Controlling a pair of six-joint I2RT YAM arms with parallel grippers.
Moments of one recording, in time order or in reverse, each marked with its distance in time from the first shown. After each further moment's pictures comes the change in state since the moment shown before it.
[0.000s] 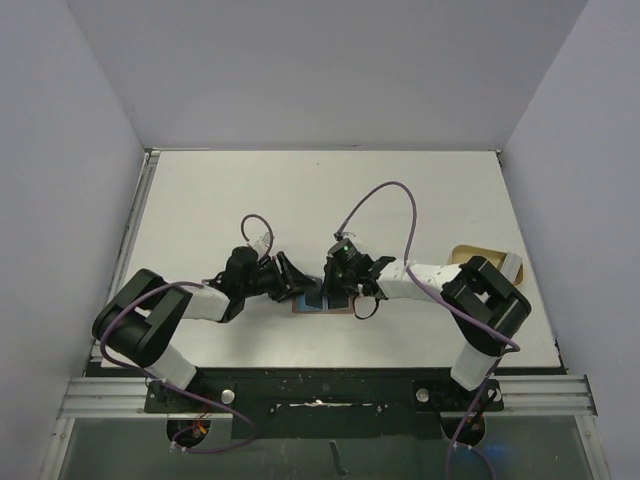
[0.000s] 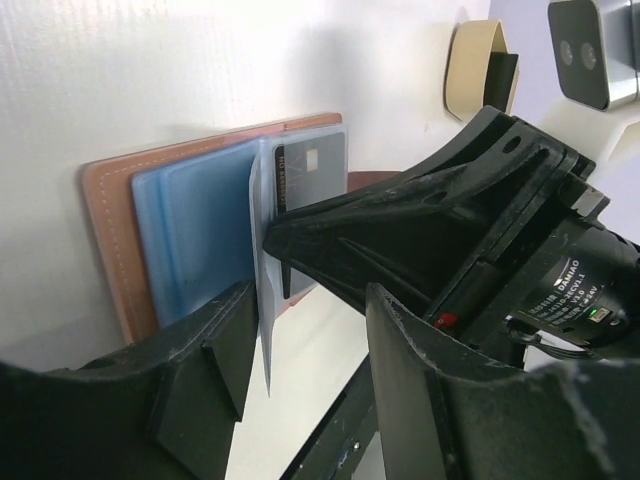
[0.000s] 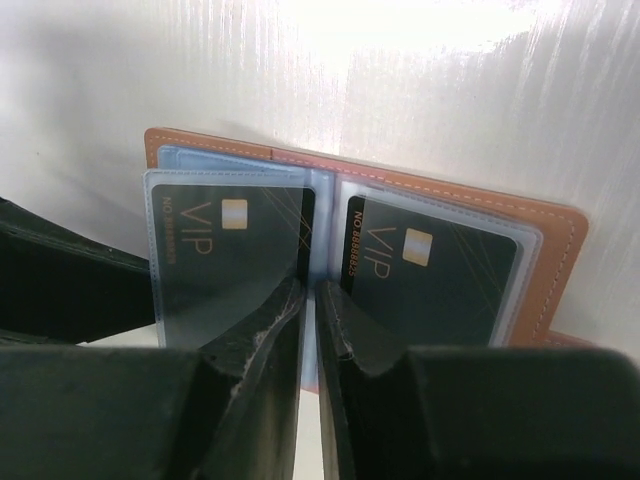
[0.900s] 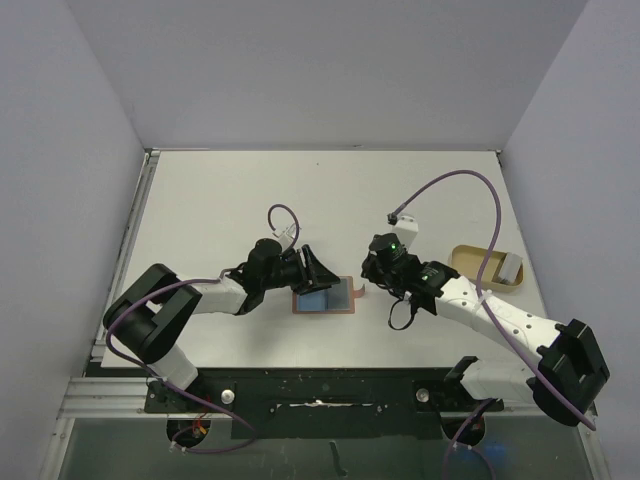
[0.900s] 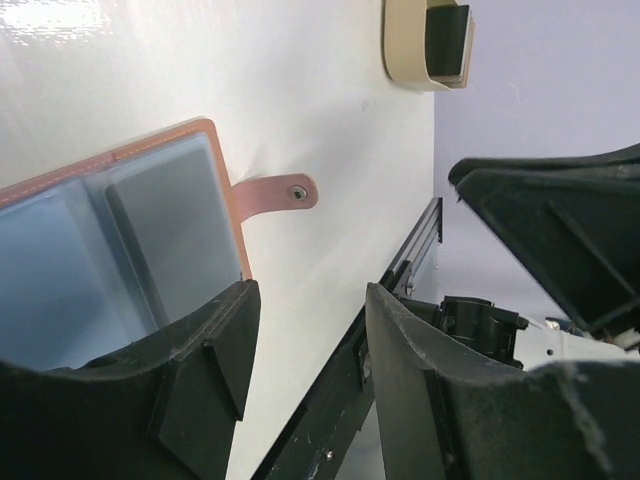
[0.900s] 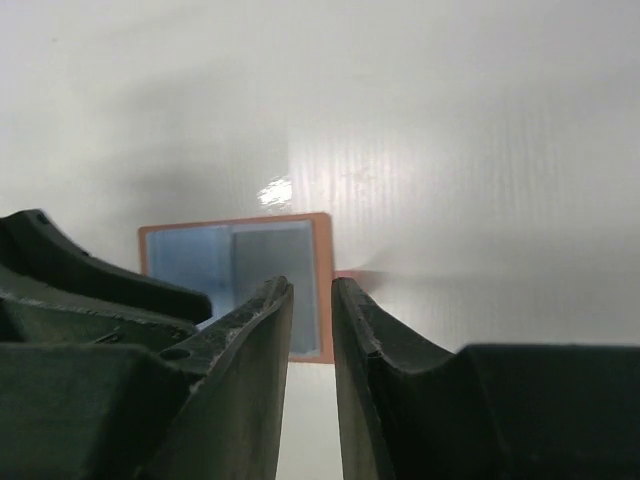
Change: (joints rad) left arm -0.147 0.047 0.161 -0.018 -0.027 -0.013; right arm -0.034 -0.507 -0.087 -0.249 0.362 -0.007
